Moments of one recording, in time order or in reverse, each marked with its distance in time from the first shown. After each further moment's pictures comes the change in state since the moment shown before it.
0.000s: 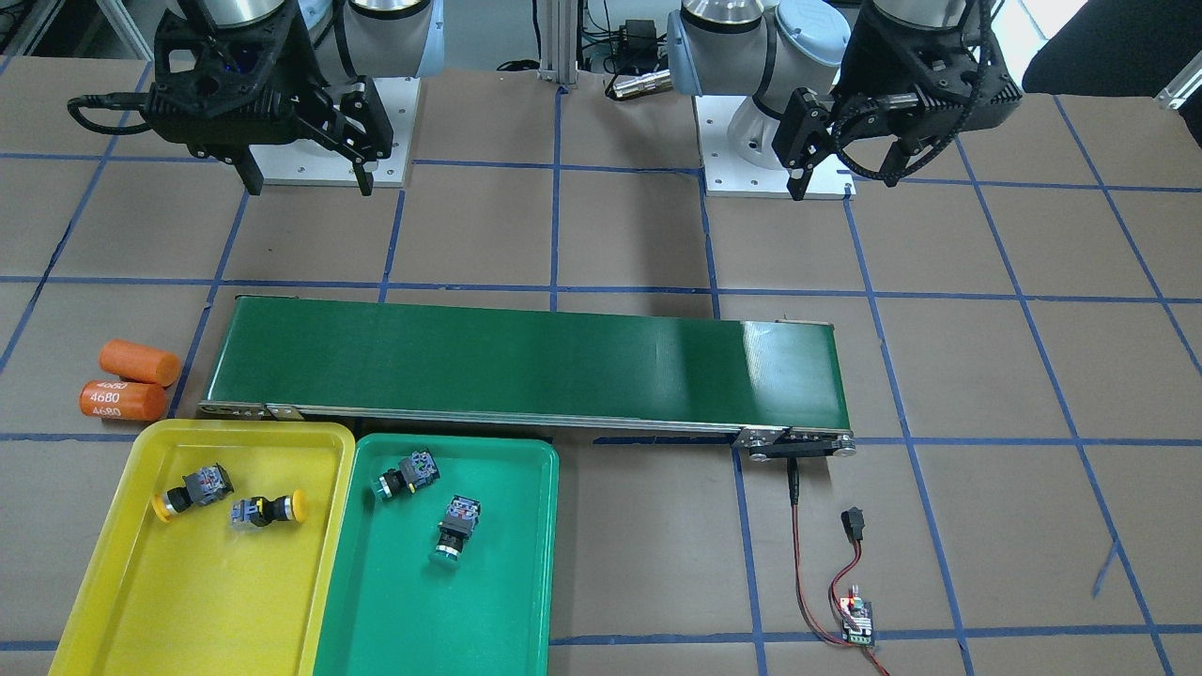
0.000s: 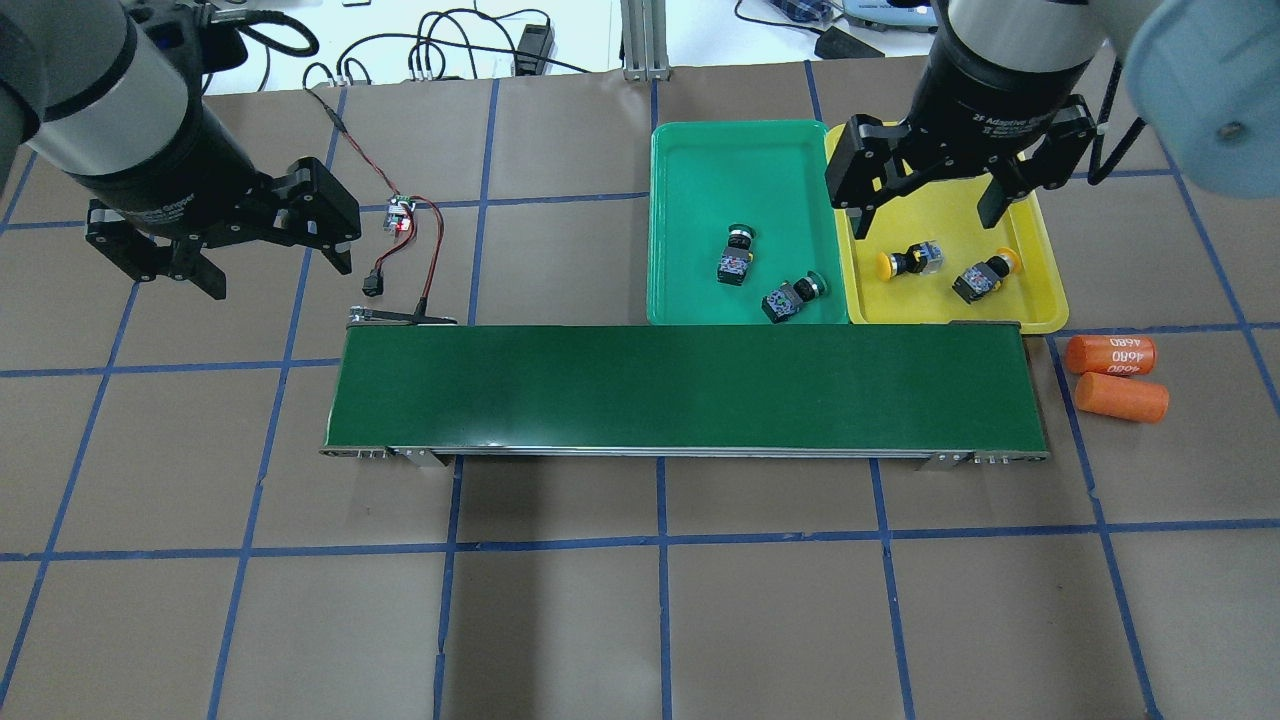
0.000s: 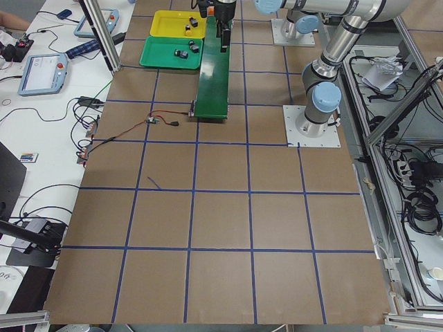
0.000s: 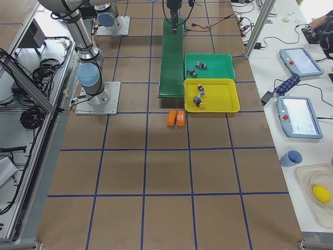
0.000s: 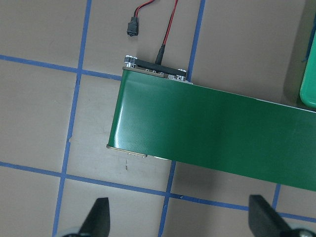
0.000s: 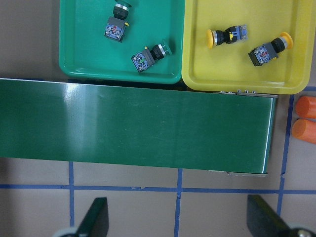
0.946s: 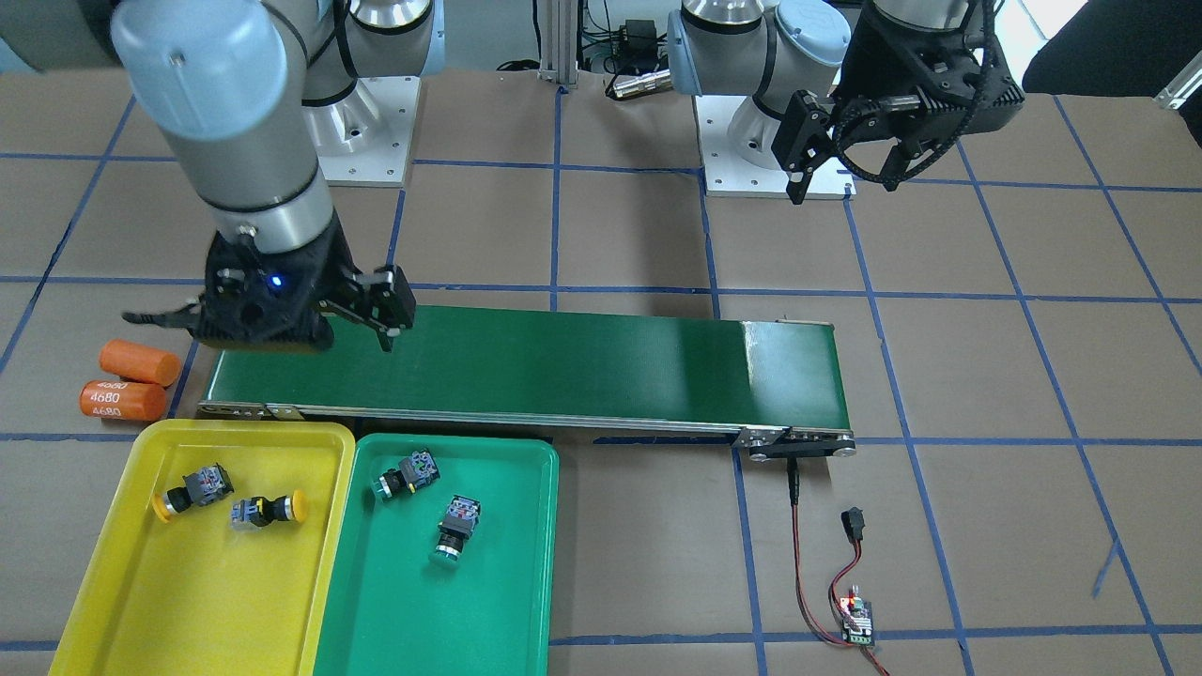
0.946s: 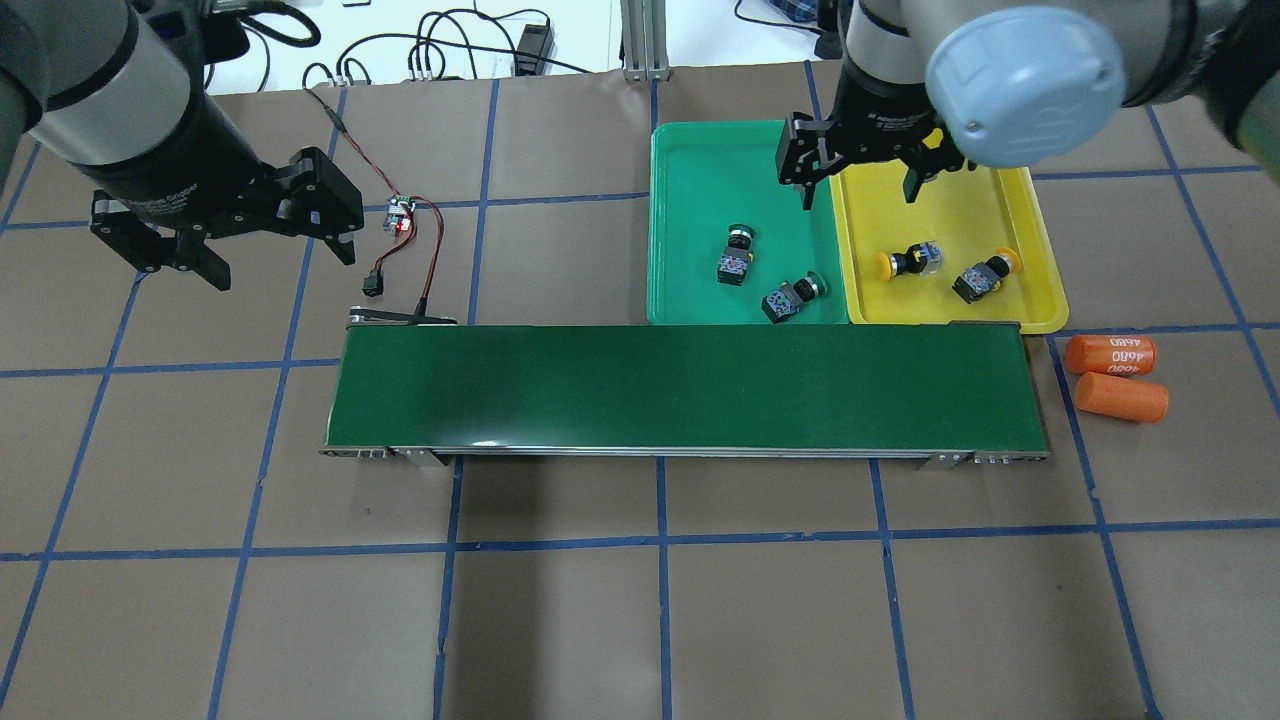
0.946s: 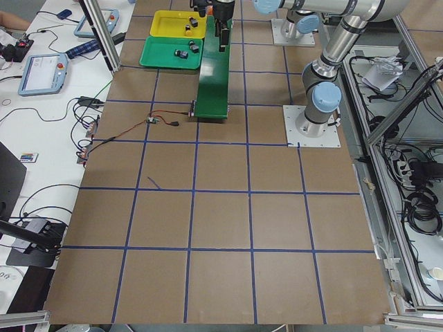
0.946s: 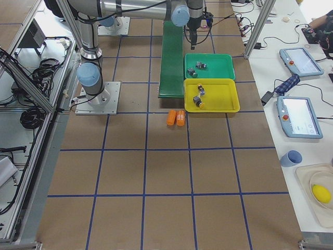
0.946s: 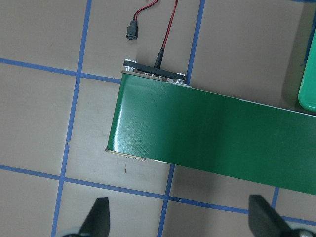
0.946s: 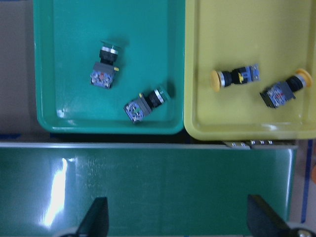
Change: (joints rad) left arm -0.001 -0.015 0.017 0.009 -0.009 -0.002; right arm 0.005 0.181 -0.015 -0.163 -0.029 0.067
